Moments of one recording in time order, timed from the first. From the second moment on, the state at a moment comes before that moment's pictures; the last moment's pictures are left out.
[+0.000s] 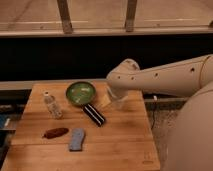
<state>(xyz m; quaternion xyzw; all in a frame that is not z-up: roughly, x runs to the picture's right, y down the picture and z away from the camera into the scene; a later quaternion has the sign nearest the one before) 0.030 0.058 0.748 -0.20 0.06 0.49 0.84</state>
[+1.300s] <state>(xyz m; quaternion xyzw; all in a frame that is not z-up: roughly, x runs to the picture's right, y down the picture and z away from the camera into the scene) -0.064 0.128 0.750 -0.28 0.03 0.42 0.86</state>
